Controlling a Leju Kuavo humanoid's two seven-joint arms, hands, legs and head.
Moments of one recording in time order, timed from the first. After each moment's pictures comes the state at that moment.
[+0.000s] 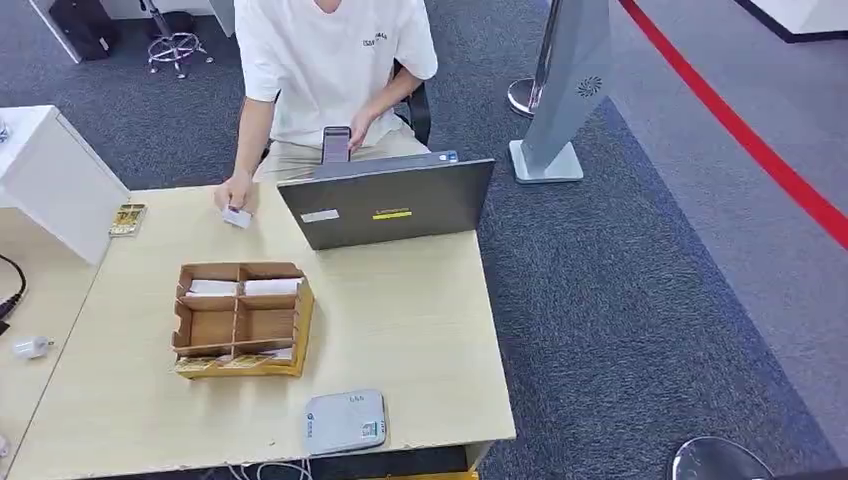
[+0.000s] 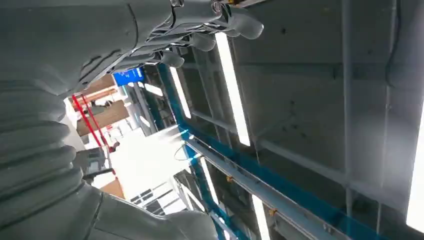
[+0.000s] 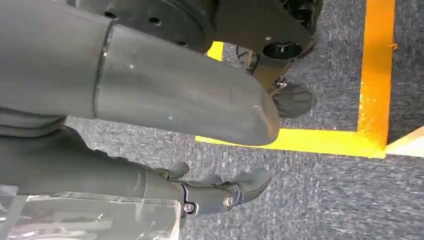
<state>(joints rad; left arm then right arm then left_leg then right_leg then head) 0.08 -0.29 0.62 -2.29 -0.34 0.41 -0.70 -0.10 -0.03 0.69 -0.15 -0.61 -0.13 -0.12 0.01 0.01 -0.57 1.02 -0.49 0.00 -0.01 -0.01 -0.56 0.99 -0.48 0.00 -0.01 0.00</state>
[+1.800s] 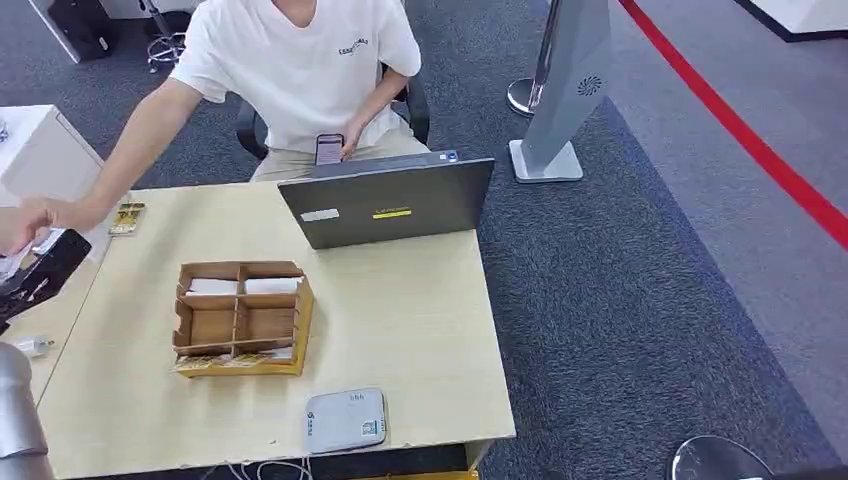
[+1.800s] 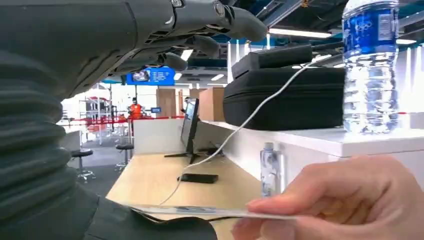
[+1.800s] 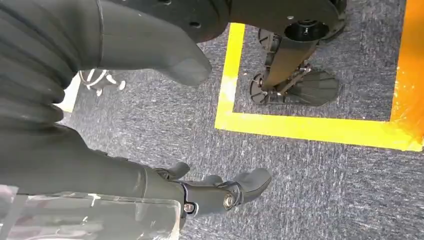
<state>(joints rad) -0.53 0.10 0.38 -1.24 -1.48 0.12 -0.02 -0.12 -0.03 0.80 -0.14 -0.66 -0.16 -0.03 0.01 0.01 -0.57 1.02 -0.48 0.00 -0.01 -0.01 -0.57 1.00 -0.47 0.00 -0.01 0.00</state>
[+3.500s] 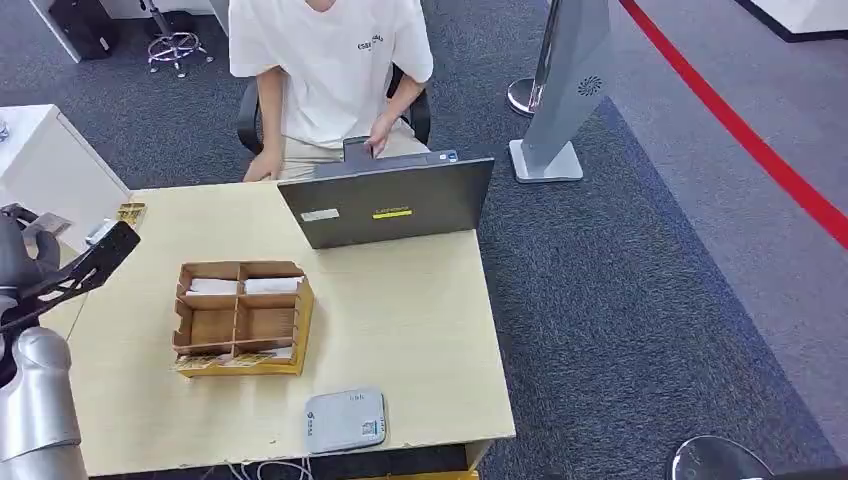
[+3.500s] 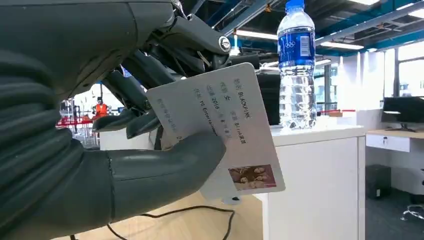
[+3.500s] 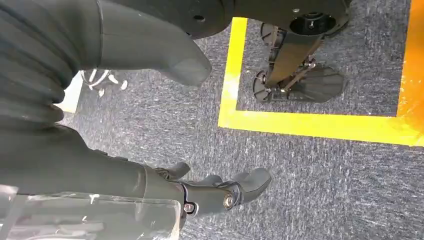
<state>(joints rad) -0.53 0.04 0.29 -1.27 -1.47 0.09 -0.04 -0.12 -0.03 0.83 -0.13 -0.69 -0.17 -0.03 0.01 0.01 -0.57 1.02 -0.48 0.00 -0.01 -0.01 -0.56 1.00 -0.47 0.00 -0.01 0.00</state>
